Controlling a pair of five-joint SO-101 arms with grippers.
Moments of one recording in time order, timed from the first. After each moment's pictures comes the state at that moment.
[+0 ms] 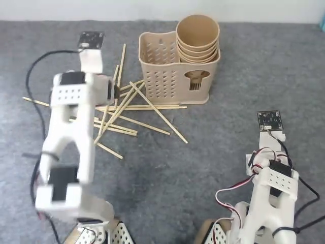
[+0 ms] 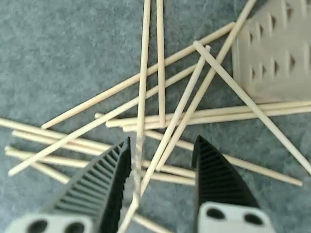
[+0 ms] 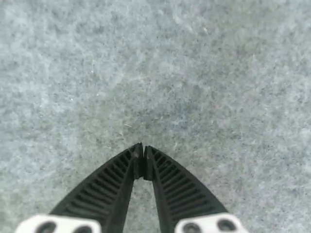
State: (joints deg) left arm -10.2 8.5 5.3 68.8 -1.9; right arm 20.8 -42.1 75.3 40.7 24.6
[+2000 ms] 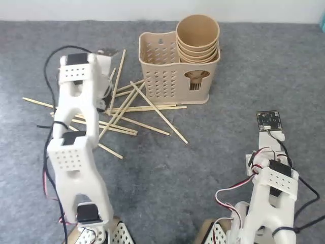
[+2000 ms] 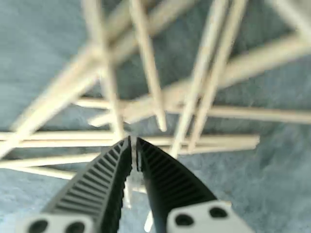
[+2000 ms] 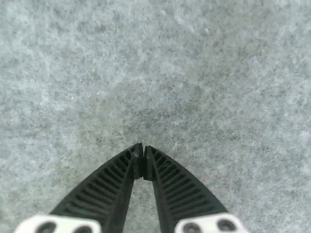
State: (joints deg) left arm -13.0 35.4 -27.7 94.5 -15.3; right arm 20.8 -42.1 75.3 40.7 25.9
